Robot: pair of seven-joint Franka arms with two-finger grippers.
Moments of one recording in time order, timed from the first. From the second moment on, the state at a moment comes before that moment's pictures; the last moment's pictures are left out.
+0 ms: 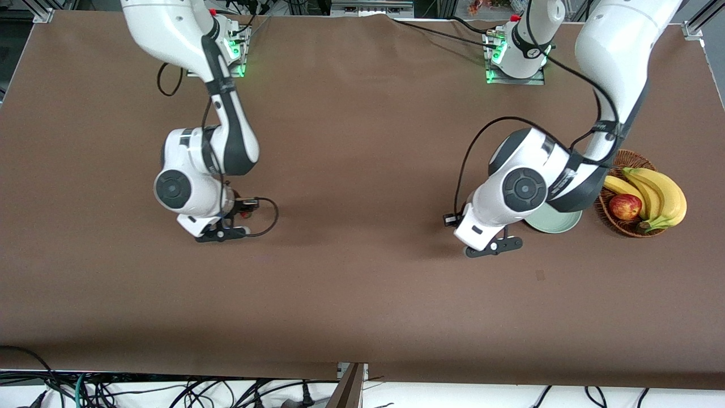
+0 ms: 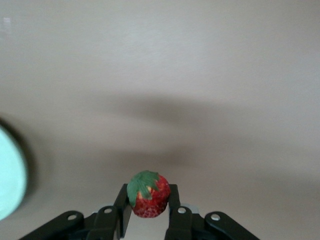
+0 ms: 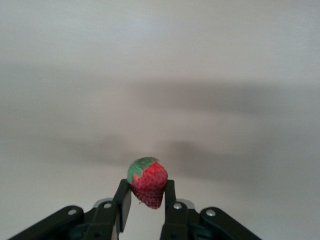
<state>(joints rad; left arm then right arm) 0.12 0.62 -0.60 -1.55 0.29 1.93 -0.72 0.79 0.58 -0.48 -1.72 0.40 2.06 0.08</state>
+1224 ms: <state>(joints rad) -0.02 0.27 0.04 -2.29 0.03 2.42 0.05 1.01 0.94 -0.11 -1.33 0.44 2.78 1.28</state>
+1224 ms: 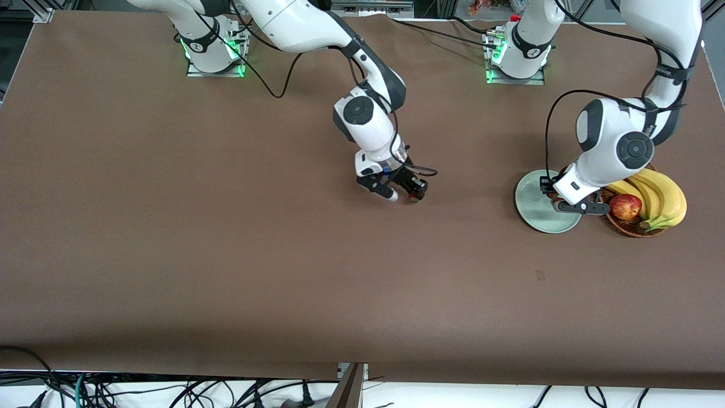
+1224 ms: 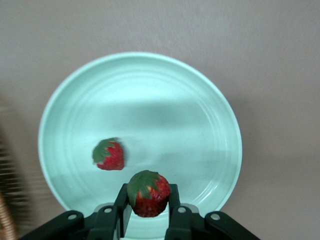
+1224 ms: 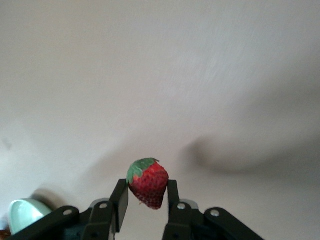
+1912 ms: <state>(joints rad) -0.03 0.28 0.04 -2.28 0.03 2.47 0.05 0.95 0.89 -0.18 -1.23 0.43 2.49 1.29</state>
